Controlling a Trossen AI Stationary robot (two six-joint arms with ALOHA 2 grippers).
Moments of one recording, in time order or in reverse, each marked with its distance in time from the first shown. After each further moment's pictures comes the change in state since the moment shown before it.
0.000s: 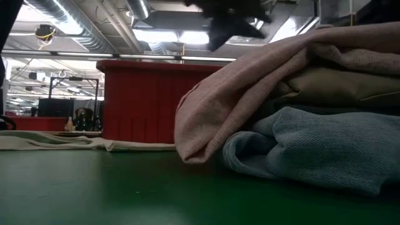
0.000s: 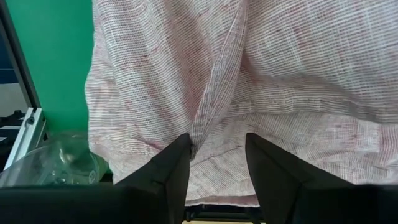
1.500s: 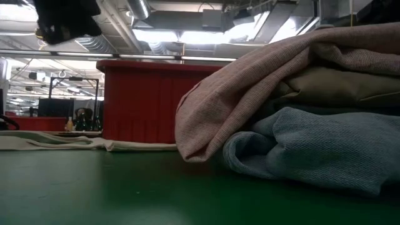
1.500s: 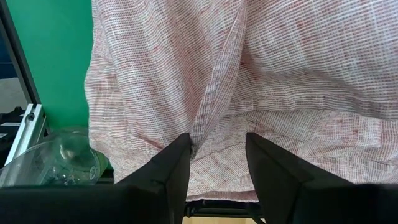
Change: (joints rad) left arm -0.490 -0.564 -0.676 0.015 -0.514 -0.660; right arm 0.000 0.000 0.001 -0.011 -0.008 -0.001
